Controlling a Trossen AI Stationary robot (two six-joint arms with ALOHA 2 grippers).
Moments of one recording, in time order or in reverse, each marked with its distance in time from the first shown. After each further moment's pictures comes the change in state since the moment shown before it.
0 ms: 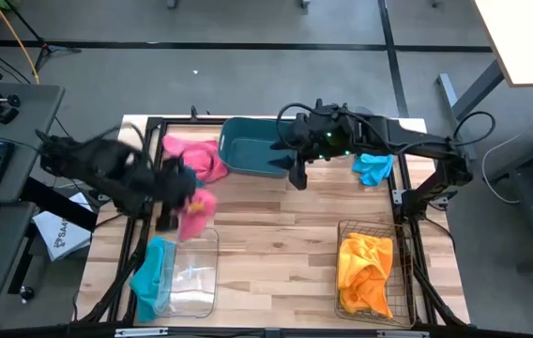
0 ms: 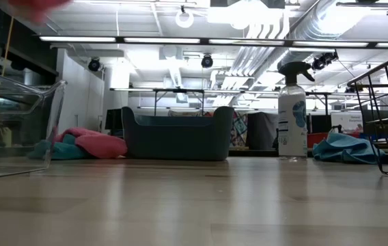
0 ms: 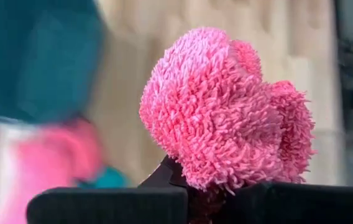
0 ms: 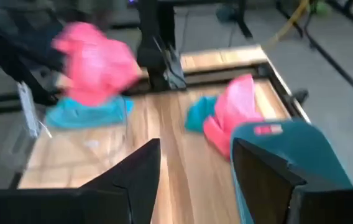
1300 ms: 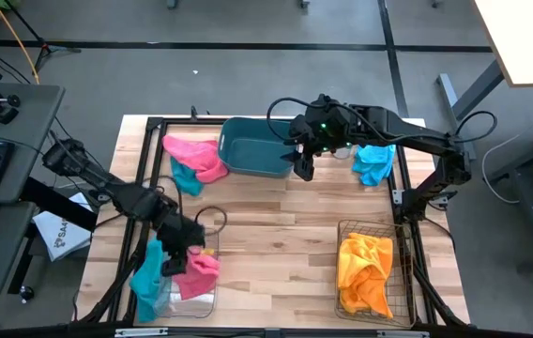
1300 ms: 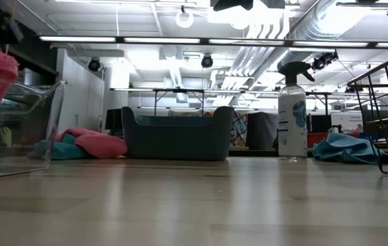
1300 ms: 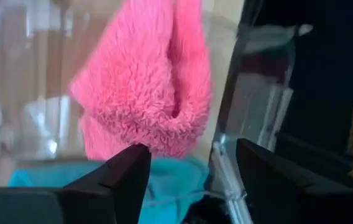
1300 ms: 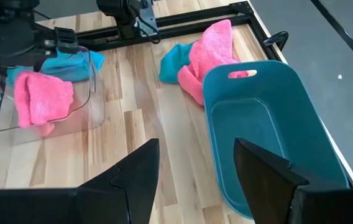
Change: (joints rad) left arm -0.136 -0.052 -0.684 0.600 0.567 -0.411; right arm -0.095 0.002 0.000 -0.200 -0.019 -0.006
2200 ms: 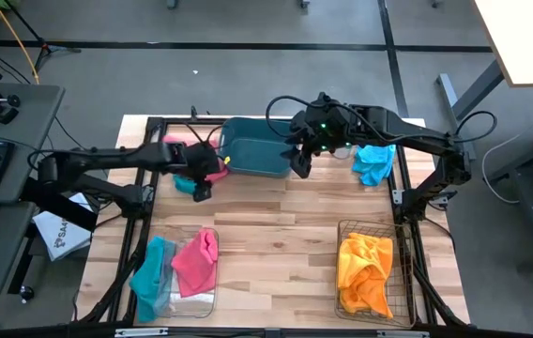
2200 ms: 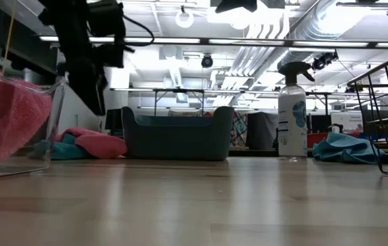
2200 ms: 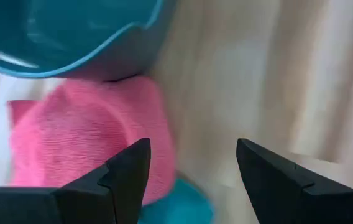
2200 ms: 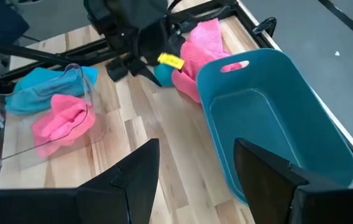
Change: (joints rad) left arm 0.787 -0.017 -0.170 0.126 -0.500 0.900; right arm -0.001 0.001 0.000 0.000 0.034 0.146
